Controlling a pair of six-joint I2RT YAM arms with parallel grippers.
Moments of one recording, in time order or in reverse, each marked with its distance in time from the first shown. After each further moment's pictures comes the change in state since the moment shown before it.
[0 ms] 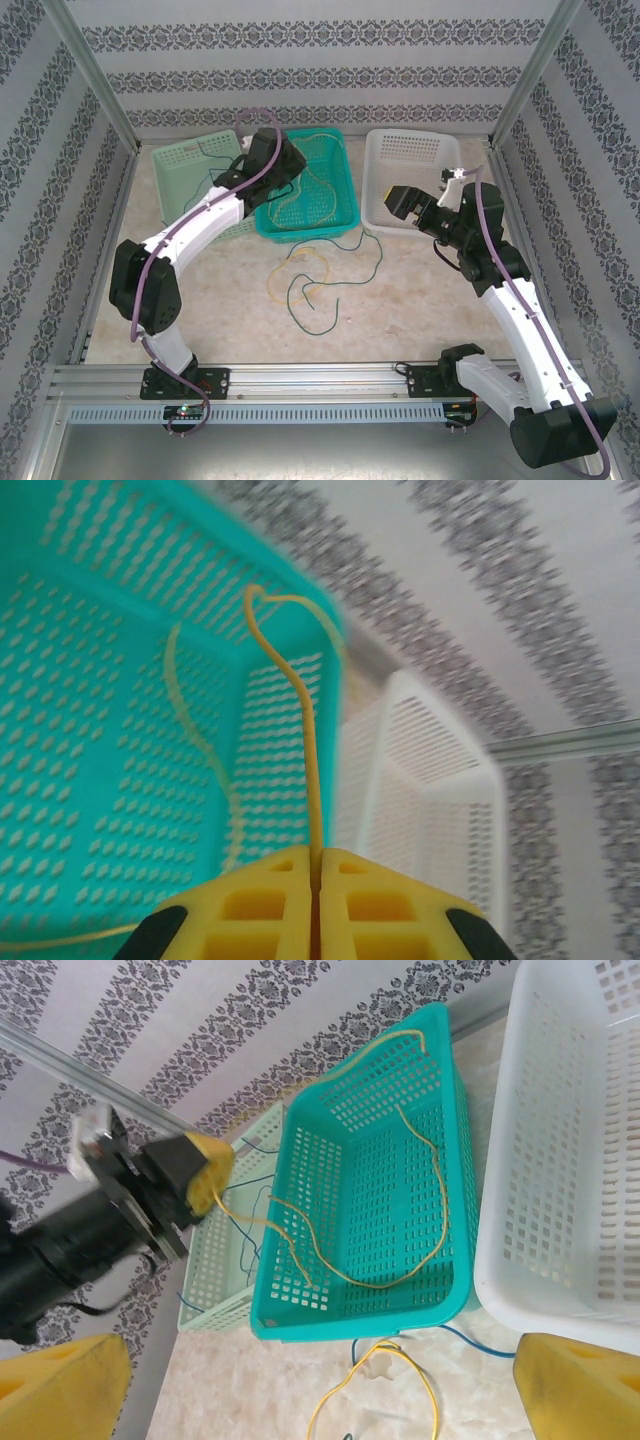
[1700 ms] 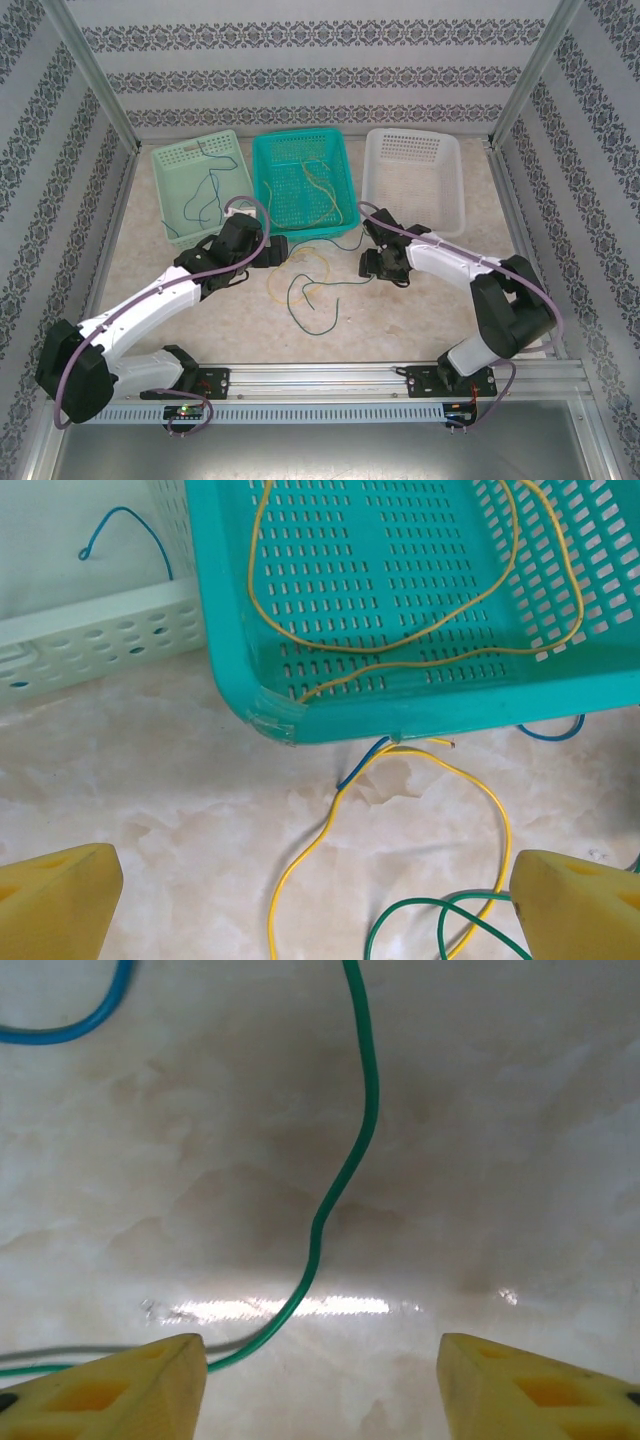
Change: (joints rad) left arm -0.117 -0.563 -0.647 -0.171 -0.124 0.474; right arm 0.336 0.634 -0.029 -0.294 0.448 -0.049
